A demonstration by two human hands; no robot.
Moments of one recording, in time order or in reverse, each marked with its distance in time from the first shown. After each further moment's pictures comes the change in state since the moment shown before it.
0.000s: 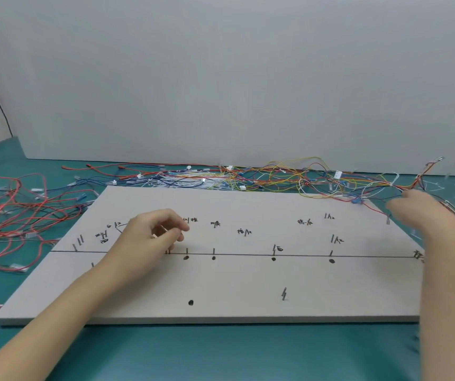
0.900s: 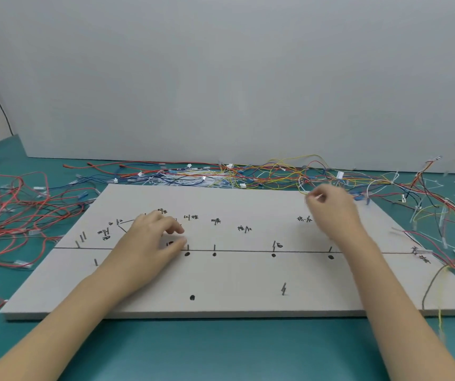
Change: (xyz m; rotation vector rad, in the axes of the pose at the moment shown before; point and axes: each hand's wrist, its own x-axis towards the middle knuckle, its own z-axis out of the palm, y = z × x) left_hand -0.005 -0.020 0.006 0.477 0.010 0.120; right_hand -0.061 -0.062 0.077 0.323 0.111 -0.542
